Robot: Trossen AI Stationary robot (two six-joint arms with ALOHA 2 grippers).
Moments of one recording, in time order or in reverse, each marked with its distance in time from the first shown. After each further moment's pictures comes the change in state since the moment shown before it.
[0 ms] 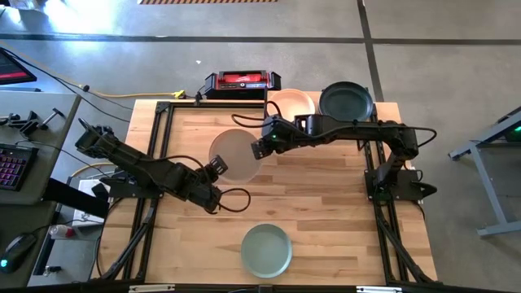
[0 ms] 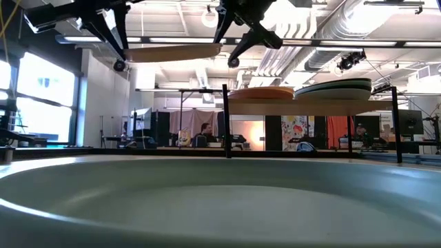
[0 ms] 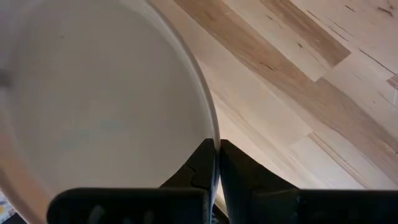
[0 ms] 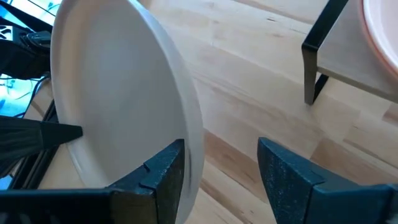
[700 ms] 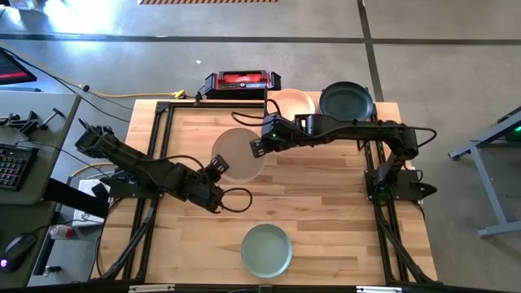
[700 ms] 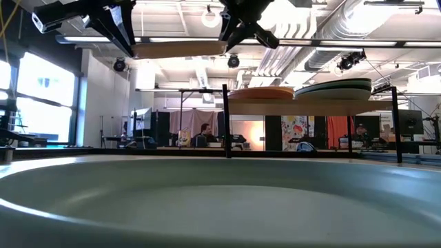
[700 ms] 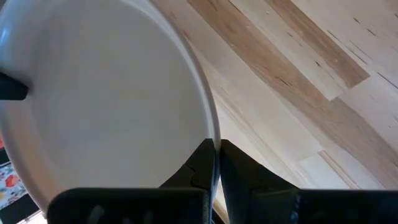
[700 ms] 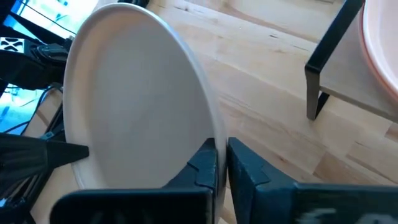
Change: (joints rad) left arm 0.001 0.000 0.000 0.063 -0.031 -0.036; right arm 0.000 0.001 0.000 0.043 0.029 -0.021
